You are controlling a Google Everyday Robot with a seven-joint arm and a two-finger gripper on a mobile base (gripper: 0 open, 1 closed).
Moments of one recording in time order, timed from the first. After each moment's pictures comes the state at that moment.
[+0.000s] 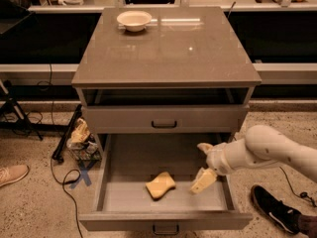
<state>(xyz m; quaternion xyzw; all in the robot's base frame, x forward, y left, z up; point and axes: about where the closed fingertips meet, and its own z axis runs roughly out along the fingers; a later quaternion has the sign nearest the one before) 0.506 -0.129 0.562 -0.53 0.76 0.25 0.28</state>
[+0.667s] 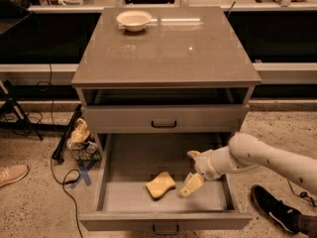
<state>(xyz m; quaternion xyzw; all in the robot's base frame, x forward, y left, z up) 0.518 -0.094 0.503 -0.51 0.76 0.29 0.27</state>
